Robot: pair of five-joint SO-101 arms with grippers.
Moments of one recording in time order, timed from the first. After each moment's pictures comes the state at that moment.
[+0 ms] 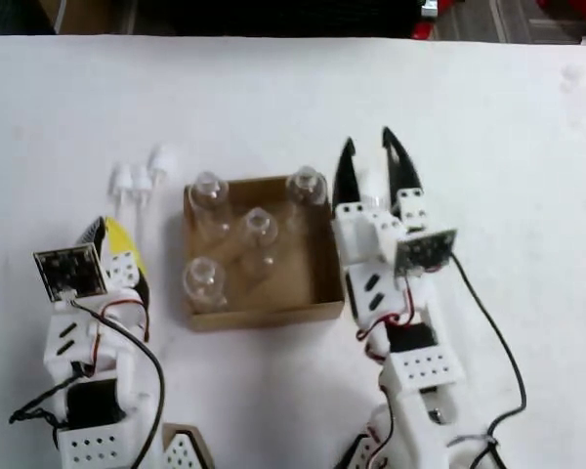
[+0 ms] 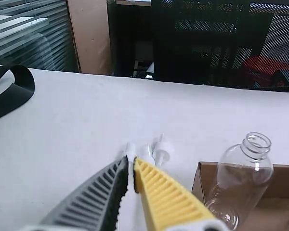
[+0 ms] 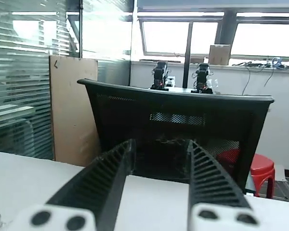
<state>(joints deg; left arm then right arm) -15.3 -103.8 92.6 36.4 3.3 -14.5 -53.4 82.4 -35.1 3.1</state>
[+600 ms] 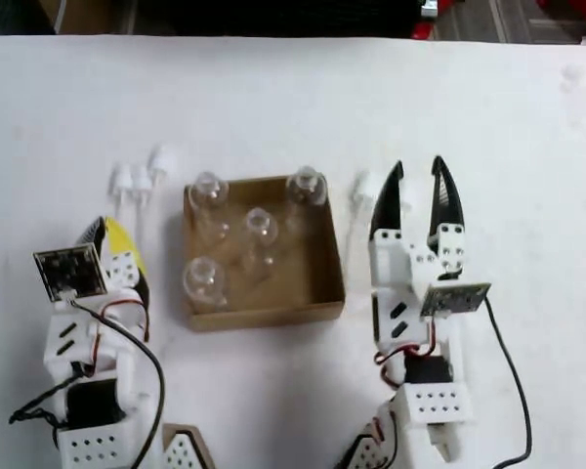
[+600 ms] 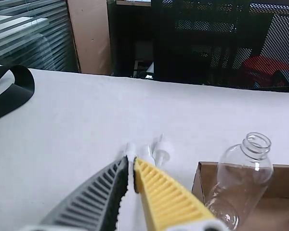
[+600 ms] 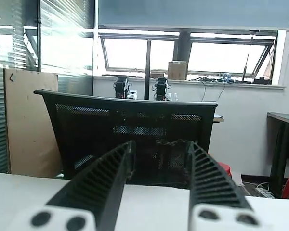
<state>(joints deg) -15.3 -103.8 92.6 36.4 3.3 -6.4 -69.2 96.4 -35.1 3.2</state>
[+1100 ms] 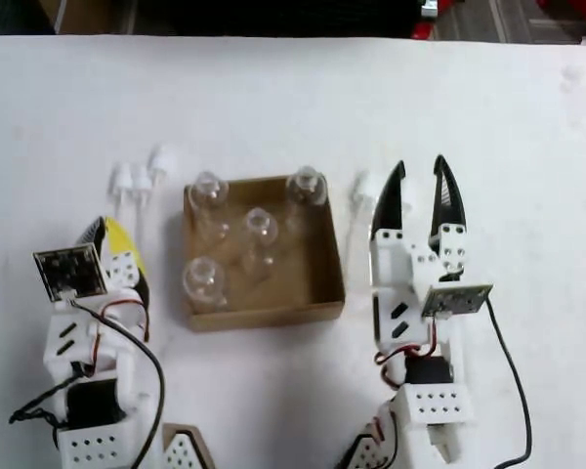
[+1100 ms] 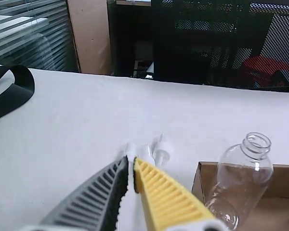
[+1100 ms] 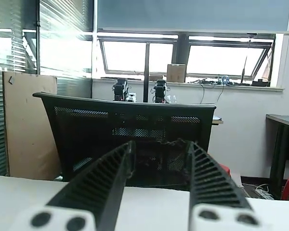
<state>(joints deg) -15.3 -103.8 92.6 36.4 3.3 -6.0 -69.5 96.4 -35.1 3.2</state>
